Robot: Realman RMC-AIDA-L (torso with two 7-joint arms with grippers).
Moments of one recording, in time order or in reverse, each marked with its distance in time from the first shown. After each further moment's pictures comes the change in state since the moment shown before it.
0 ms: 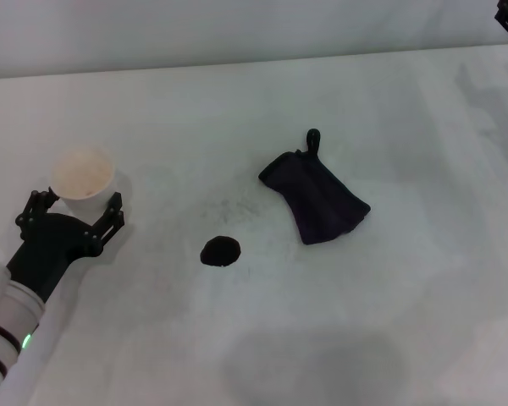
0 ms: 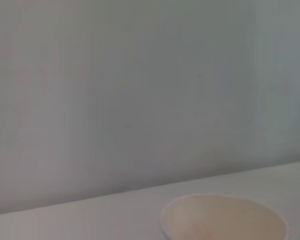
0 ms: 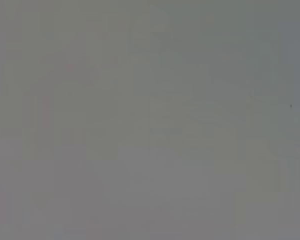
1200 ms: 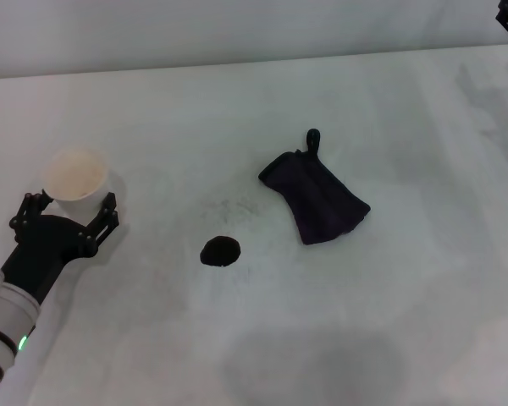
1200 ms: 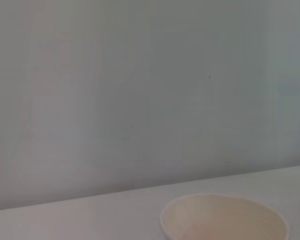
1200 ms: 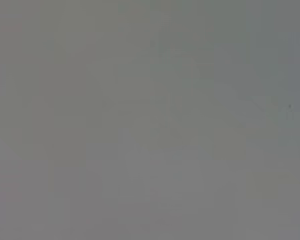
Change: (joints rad) left arm 0.012 0.002 0.000 0.008 -0.020 0.010 -0.004; right arm -0.003 -0.002 -0.004 0.000 0.000 0.003 0.002
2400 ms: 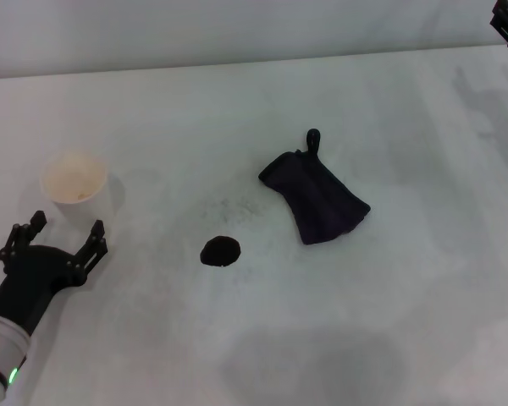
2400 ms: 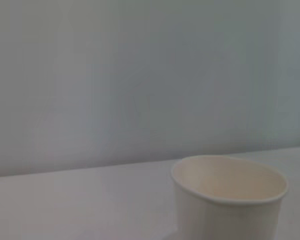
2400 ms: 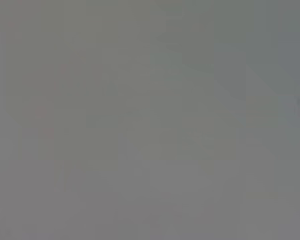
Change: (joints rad) left arm 0.075 -0.002 0.000 0.008 0.008 0.012 0.005; right arm -0.005 0.003 -0.020 0.000 0.000 0.002 0.000
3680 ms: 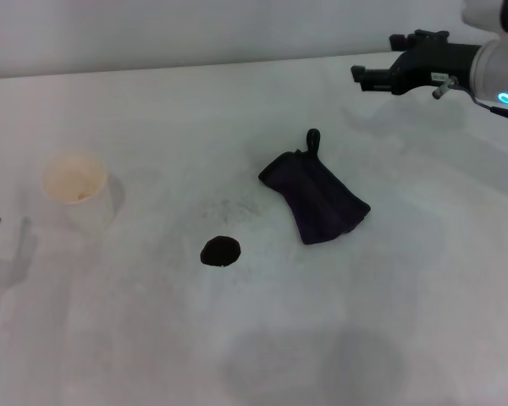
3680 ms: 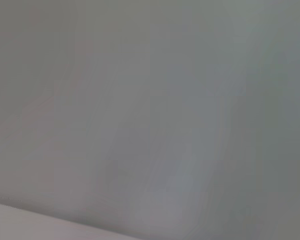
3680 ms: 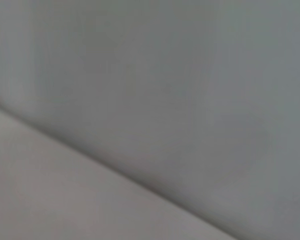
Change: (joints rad) left arm 0.099 0.008 -0.043 -0.028 -0.127 0.286 -0.247; right arm -0.017 -0.076 -0.448 -0.537 -1.137 -0.166 1.093
